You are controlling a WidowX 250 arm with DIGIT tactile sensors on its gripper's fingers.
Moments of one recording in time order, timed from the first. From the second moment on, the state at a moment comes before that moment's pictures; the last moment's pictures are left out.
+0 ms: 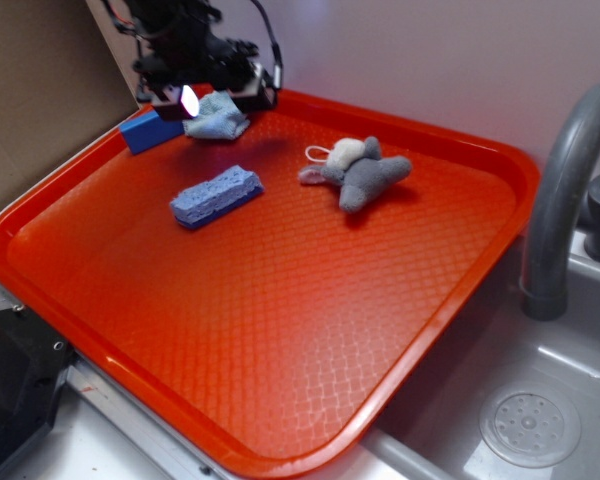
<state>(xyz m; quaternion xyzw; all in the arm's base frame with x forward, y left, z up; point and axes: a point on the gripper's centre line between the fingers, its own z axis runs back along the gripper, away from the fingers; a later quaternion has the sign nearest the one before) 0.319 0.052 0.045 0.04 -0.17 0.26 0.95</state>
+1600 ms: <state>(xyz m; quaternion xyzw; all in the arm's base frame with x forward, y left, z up) 0.339 0.126 0.020 0.07 -0.14 0.32 0.93</state>
